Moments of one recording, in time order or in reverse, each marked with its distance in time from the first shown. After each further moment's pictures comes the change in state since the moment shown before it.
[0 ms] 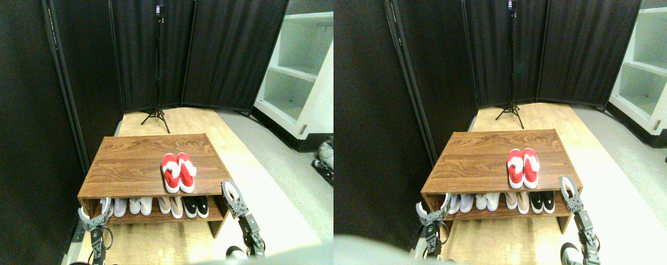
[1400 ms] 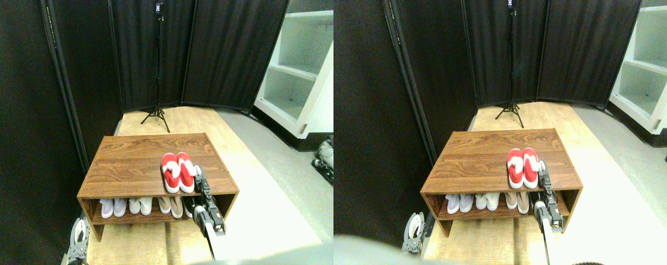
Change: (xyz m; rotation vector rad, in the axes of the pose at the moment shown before) right arm 0.100 -0.091 -0.048 0.124 -0.096 -0.362; left arm -0.045 -0.021 0.041 0.122 0.210 -0.061
